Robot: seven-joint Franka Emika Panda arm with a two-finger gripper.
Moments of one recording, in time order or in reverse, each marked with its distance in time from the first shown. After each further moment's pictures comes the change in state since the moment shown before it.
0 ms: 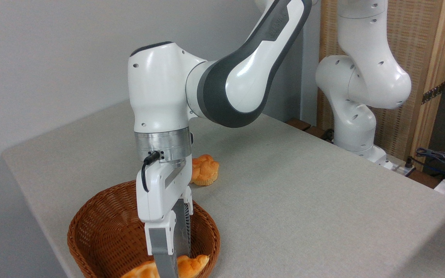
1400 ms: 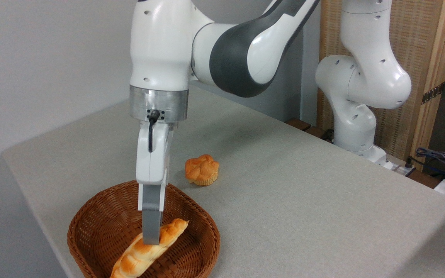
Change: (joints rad) arm 0.001 -0.095 0.001 0.040 -0.258 -0.024 -0.005
